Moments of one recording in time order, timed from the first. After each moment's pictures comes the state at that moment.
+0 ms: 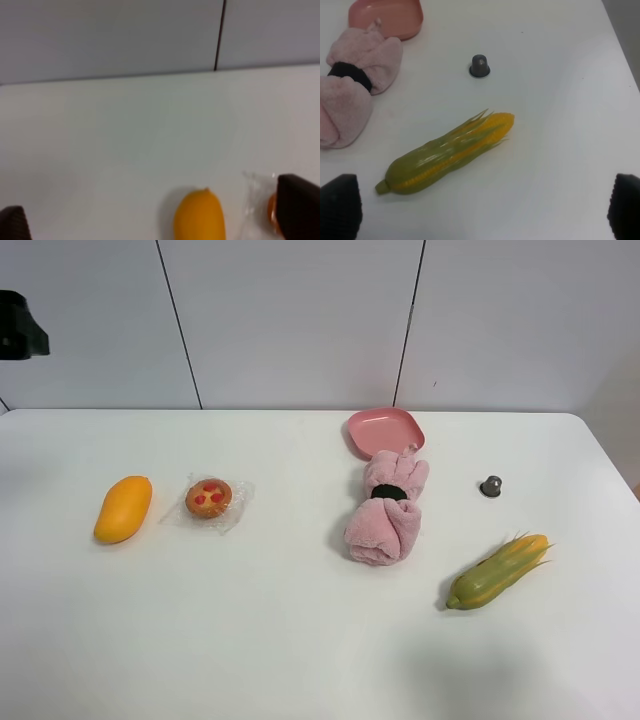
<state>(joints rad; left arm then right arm) -0.08 1.17 -1.10 0.24 0.70 -0.21 -0.01 0.00 -0.50 0.00 1.06 -0.02</state>
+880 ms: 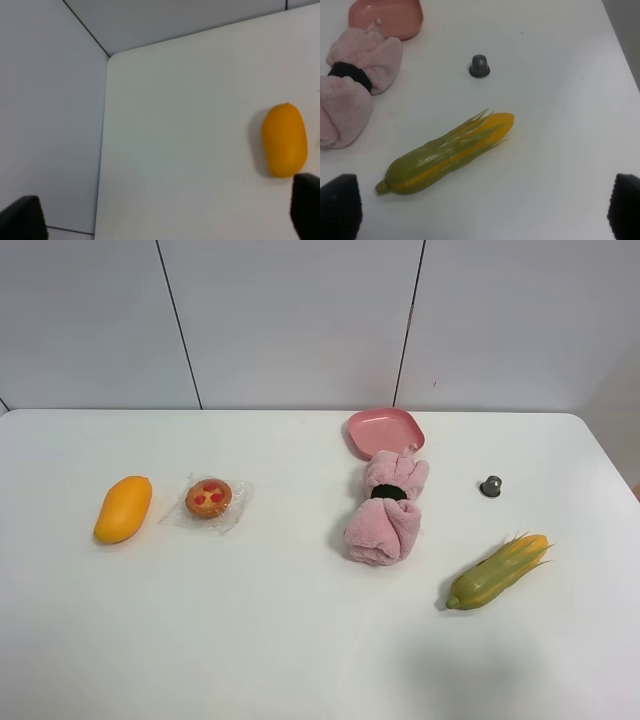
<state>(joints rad) 0.07 0.77 -1.20 0.20 1.13 0.18 -0.01 0.00 -0.50 0.00 1.06 -0.02</state>
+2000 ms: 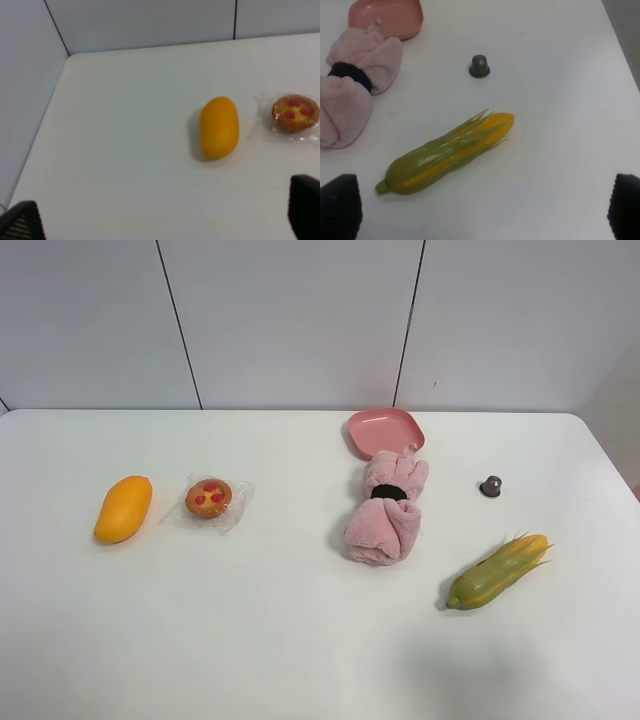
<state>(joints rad) 0.07 0.05 -0.71 0.08 1.14 0.04 -0.01 0.00 -0.50 0.00 1.06 -0.02</state>
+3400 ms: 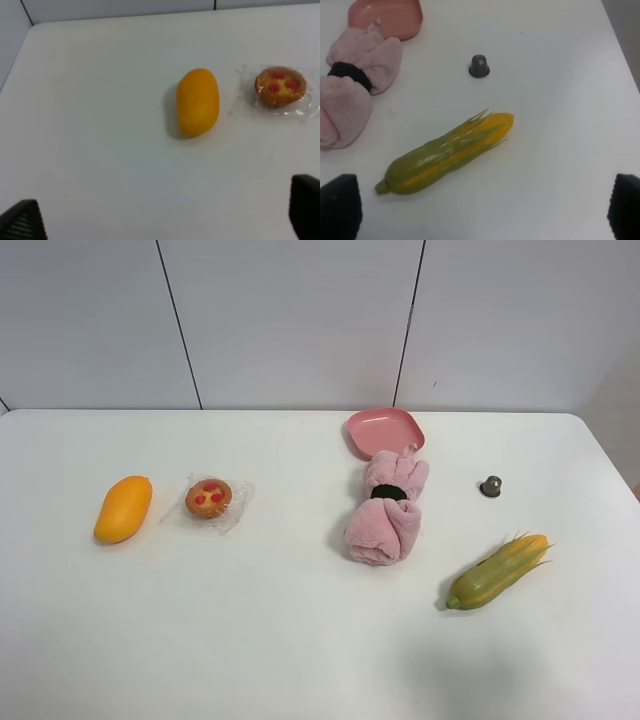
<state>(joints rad) 0.07 -0.01 -0.51 0.02 1.06 0.04 -0.01 0.00 -0.50 0.00 1.07 -0.02</state>
